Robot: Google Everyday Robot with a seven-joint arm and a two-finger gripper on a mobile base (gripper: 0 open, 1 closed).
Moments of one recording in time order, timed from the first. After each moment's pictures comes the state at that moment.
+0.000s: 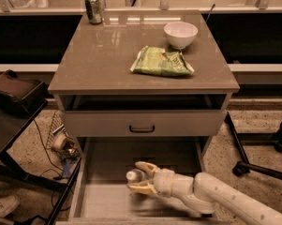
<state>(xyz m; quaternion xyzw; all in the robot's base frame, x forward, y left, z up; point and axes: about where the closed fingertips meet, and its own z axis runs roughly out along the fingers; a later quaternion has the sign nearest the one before) 0.482 0.006 0.490 -0.41 0.63 0.39 0.53</state>
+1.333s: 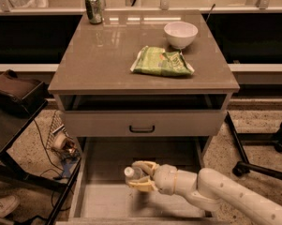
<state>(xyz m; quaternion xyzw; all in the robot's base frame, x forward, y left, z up) 0.471 0.012 0.532 -0.41 0.63 0.40 0.52</state>
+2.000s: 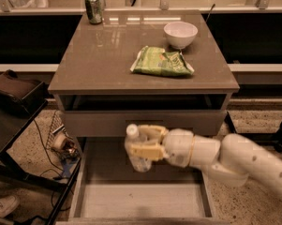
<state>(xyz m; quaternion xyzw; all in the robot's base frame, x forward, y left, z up) 0.463 0.003 0.746 -0.35 0.63 0.46 0.52</state>
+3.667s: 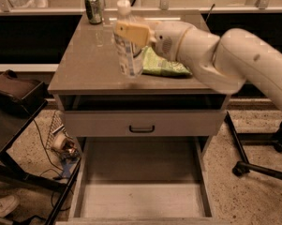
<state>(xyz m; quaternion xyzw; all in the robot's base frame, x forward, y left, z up) 0.618 0.020 1.006 -0.25 0.63 0.42 0.61</state>
